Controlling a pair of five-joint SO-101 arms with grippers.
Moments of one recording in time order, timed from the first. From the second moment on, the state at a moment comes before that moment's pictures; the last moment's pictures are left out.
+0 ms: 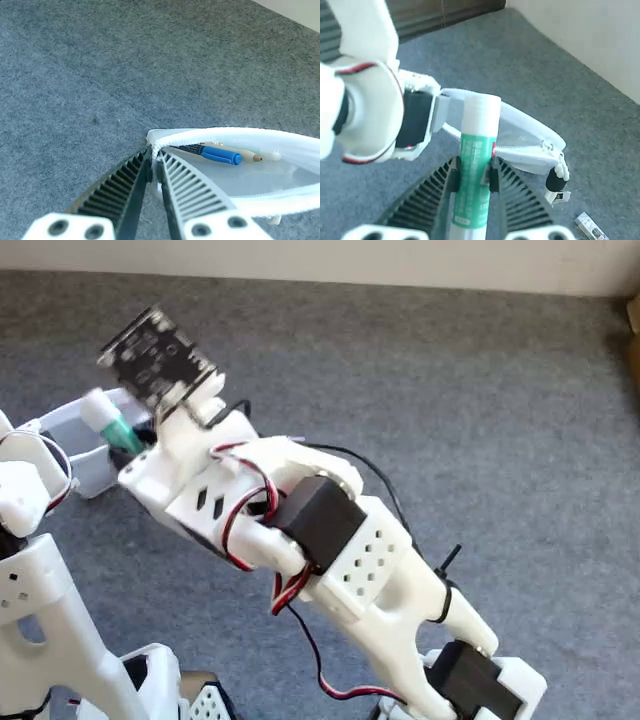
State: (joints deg) left arm -31.8 -34.5 13.9 80.5 11.4; right arm -58.4 -11.8 -23.7 67.1 -0.1
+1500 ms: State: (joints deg) left arm -31.8 -34.5 13.9 80.5 11.4; right arm -54.0 -20.3 22.4 -8.4 -7.8
